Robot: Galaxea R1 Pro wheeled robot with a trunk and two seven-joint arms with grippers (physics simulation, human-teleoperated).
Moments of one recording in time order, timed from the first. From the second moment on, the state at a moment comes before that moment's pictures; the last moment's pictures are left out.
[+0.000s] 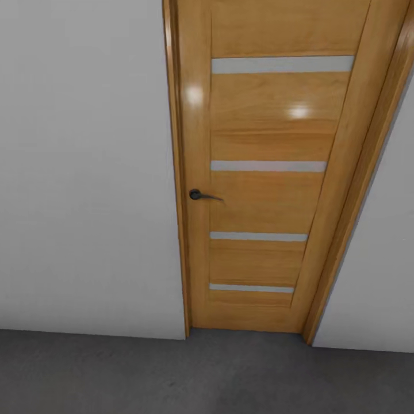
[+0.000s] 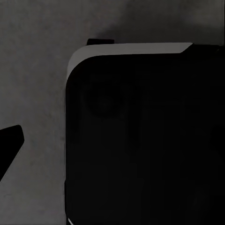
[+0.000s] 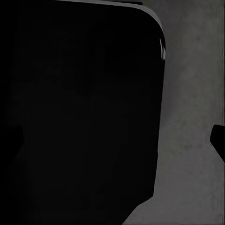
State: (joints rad) left arm 0.00 -0.01 0.01 -0.06 0.03 -0.09 0.01; right arm 0.00 0.00 0.01 0.00 0.01 -0.06 0.00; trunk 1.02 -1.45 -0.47
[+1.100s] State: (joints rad) left arm 0.00 0.00 0.01 -0.06 0.03 -0.09 0.01; right arm 0.00 0.00 0.00 0.00 0.00 -0.06 0.00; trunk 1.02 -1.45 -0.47
